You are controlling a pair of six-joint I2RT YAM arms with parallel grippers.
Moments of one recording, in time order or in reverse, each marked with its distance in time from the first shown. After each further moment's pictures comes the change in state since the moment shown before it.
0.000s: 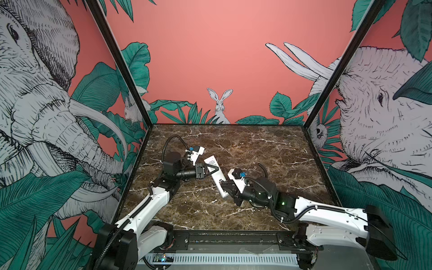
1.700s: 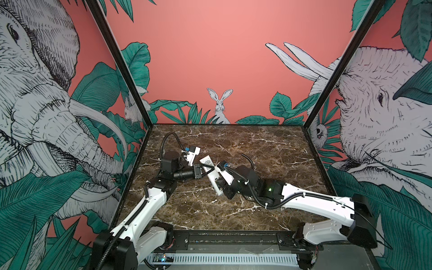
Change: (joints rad) left arm 0.039 -0.055 0.049 -0.288 -0.130 0.224; right arm 0.005 0.233 0.375 -0.434 0.103 0.038
